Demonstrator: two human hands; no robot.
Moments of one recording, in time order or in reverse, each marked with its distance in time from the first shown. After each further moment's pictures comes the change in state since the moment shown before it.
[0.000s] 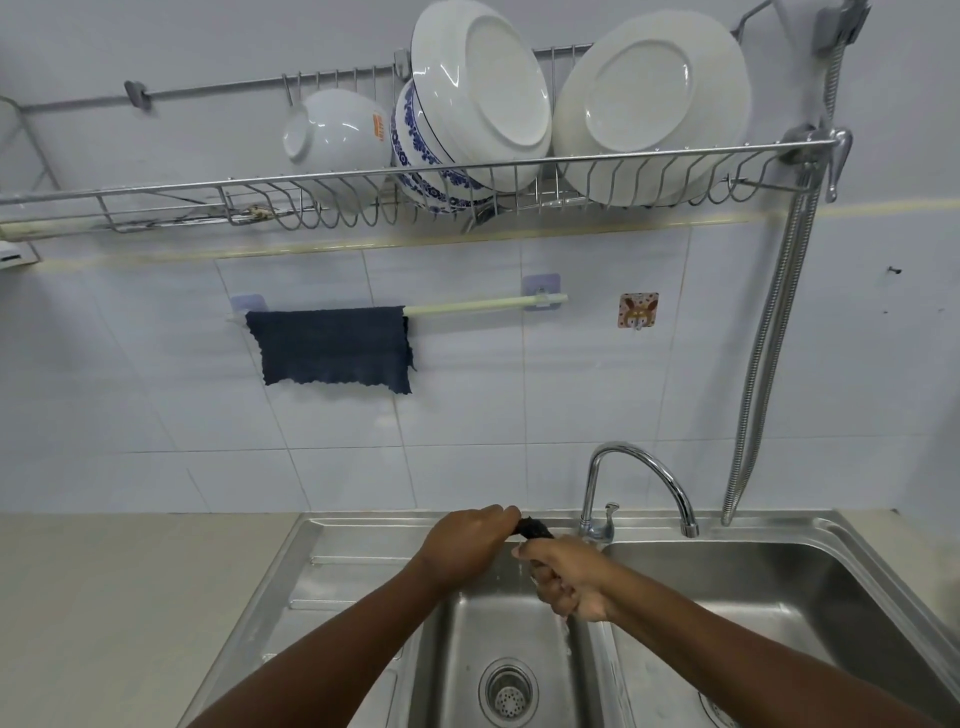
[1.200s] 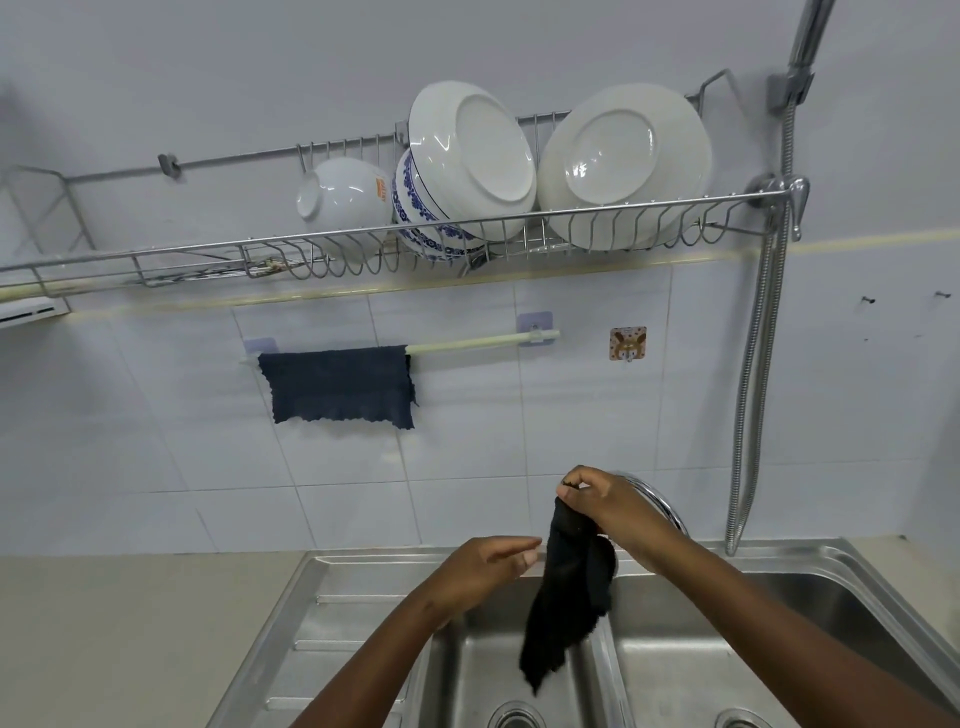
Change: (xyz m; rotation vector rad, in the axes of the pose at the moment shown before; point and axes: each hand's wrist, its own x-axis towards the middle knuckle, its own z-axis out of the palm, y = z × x) left_hand -0.012 0.036 -0.063 -1.103 -0.155 -0.388; right_hand -0.064 -0.075 -0.044 -0.383 0.237 -0.648
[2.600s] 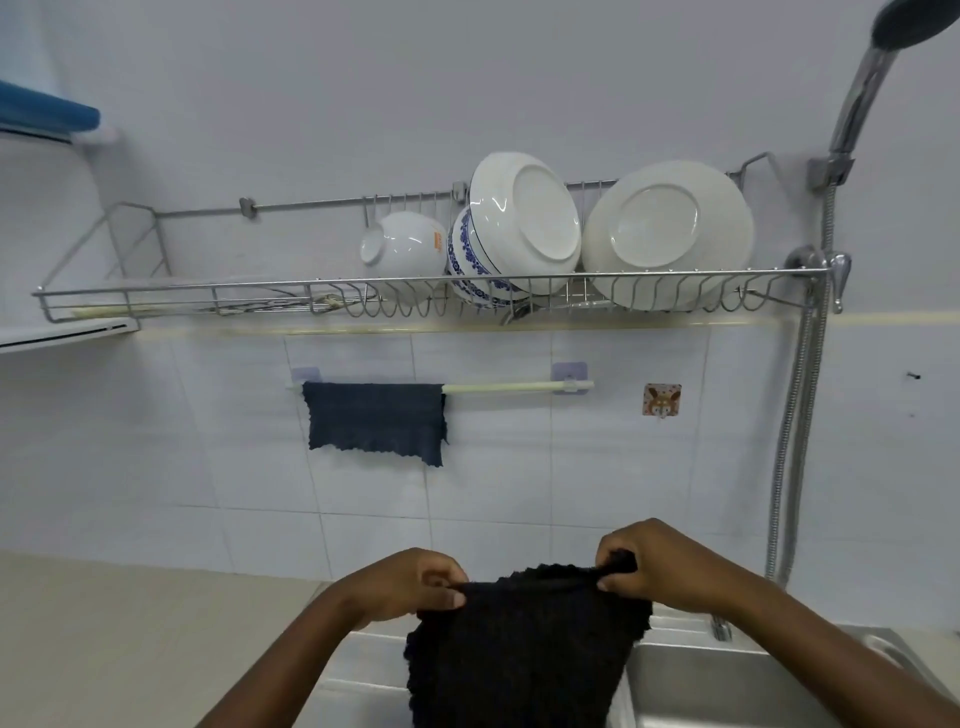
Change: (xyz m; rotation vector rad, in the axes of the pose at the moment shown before) left_hand -0.056 0.023 -0.105 0.195 -0.062 -0.143; right_hand -0.009 -0.041 -0.027 -0.743 -0.266 -0.211
